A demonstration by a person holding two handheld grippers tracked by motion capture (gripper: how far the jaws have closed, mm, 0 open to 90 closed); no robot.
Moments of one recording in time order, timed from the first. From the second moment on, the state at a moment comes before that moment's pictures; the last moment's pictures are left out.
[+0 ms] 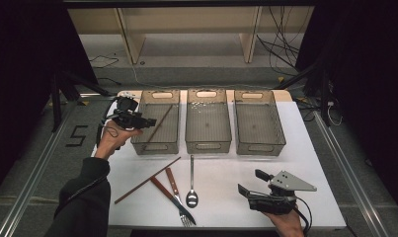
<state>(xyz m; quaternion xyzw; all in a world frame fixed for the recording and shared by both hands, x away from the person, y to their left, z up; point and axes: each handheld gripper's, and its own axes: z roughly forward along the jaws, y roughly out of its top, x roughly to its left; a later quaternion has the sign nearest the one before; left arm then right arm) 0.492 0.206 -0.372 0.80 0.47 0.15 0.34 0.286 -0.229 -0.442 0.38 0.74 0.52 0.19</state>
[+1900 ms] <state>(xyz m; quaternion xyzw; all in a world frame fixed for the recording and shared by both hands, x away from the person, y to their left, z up) 0.391 0.208 -0.423 0.89 0.41 0.07 0.17 0.283 -0.226 -0.440 0.37 0.75 0.51 0.19</state>
